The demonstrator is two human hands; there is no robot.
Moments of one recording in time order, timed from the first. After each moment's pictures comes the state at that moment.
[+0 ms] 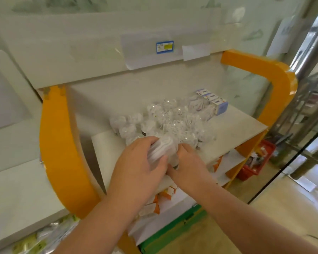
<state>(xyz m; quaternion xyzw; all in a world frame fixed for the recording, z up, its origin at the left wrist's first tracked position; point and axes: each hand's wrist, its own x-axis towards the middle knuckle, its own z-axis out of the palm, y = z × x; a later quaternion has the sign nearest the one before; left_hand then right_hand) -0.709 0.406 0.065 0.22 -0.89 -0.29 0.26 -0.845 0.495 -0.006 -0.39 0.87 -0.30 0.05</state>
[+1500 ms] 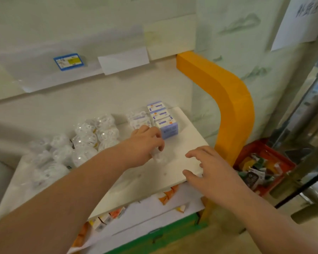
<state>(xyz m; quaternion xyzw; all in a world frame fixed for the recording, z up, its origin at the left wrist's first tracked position) -1.080 0.454 0.028 0.08 -1.00 0.03 -0.01 -1.180 0.683 0.012 -0.45 0.82 -0.32 0.14</state>
